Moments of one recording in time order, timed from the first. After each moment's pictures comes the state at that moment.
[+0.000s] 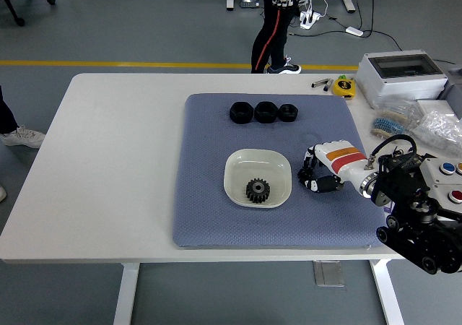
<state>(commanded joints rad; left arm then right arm) -0.05 0.09 -0.34 -0.23 0.90 0.28 0.21 0.81 -0.29 0.26 0.82 -1.70 -0.37 0.04</state>
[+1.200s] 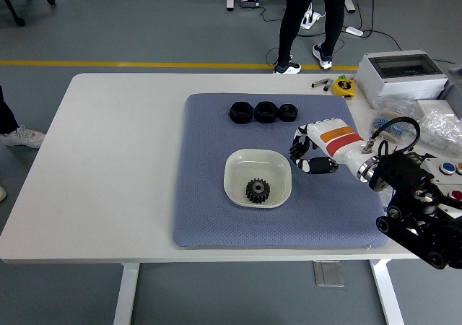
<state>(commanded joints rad) -0.04 0.09 -0.33 -0.23 0.90 0.28 0.21 0.81 -0.35 0.39 1.04 -1.84 -0.39 0.01</state>
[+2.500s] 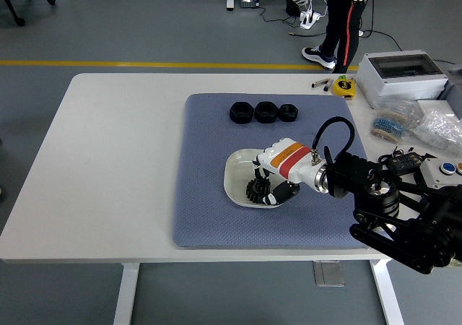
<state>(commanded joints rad) -0.04 0.11 -0.32 -0.23 0.88 0.29 0.22 0.92 -0.28 0.27 1.15 -1.97 -0.07 -0.08</state>
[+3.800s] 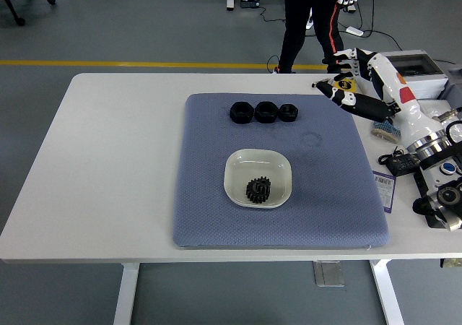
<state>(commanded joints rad) -0.07 0.09 -0.25 -0.22 0.77 0.31 0.16 0.57 -0.57 0.80 1.49 -0.93 -0.44 0.31</state>
